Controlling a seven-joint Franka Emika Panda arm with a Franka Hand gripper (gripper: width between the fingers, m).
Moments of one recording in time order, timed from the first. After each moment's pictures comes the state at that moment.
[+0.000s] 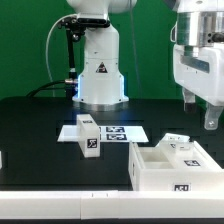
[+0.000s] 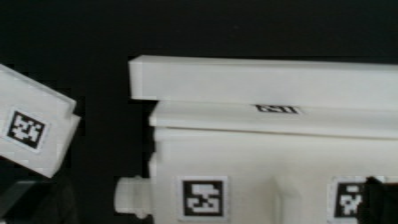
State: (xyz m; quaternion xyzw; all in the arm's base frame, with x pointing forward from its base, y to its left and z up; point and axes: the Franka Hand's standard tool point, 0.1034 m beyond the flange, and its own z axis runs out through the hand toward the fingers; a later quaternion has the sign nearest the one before) arm 0.549 0.140 0.103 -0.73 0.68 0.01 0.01
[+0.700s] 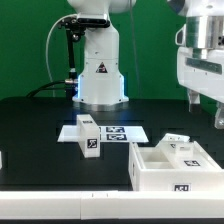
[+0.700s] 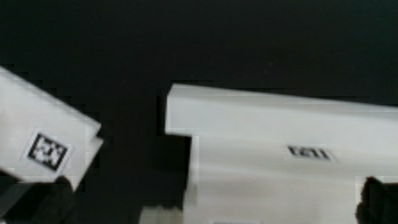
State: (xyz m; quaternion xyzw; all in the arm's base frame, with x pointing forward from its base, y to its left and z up) arm 0.533 0.159 0.091 -0.75 0.66 -0.01 0.02
